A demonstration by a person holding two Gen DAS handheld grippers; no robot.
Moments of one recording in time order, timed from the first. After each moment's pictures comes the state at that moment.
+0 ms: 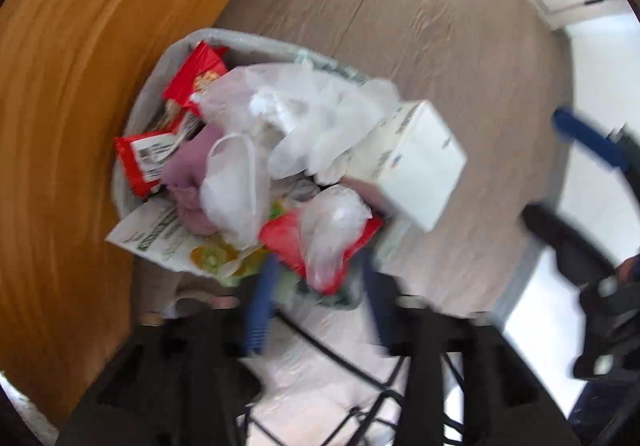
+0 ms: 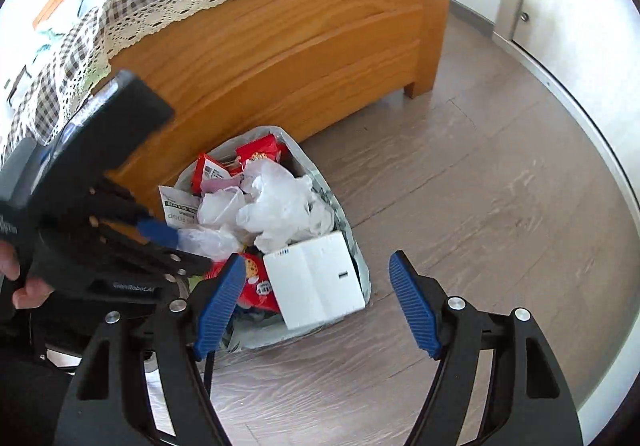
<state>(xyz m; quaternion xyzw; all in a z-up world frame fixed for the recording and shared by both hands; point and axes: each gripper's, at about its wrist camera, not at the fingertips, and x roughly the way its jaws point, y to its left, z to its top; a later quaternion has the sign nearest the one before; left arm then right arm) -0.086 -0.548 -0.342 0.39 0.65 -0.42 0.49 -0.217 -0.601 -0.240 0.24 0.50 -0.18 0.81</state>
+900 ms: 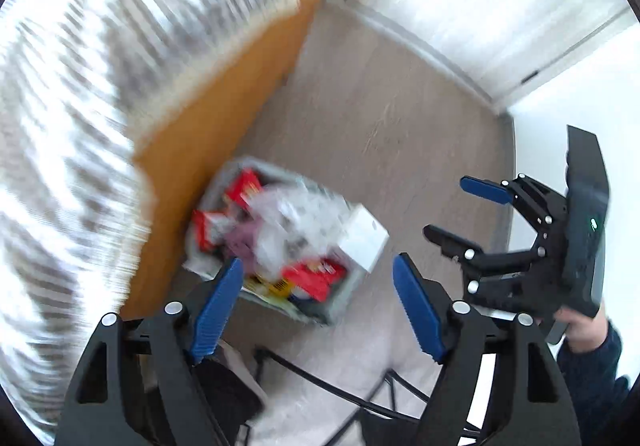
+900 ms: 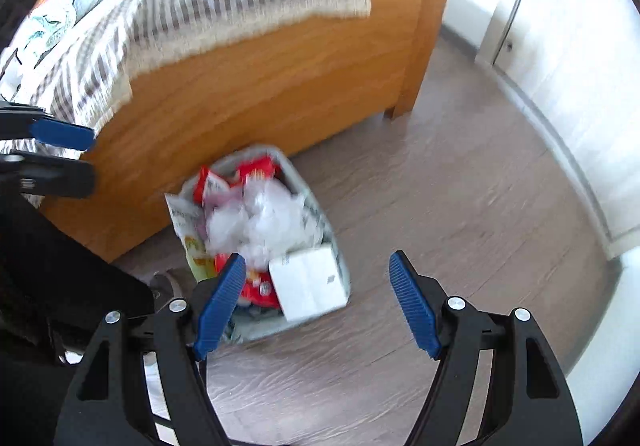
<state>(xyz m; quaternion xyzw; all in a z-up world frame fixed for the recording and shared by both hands) -0.038 -0.491 -0.140 0.27 0.54 -0.51 0.61 -0.197 -0.582 -0.148 0.16 0.50 -0.22 0.82</state>
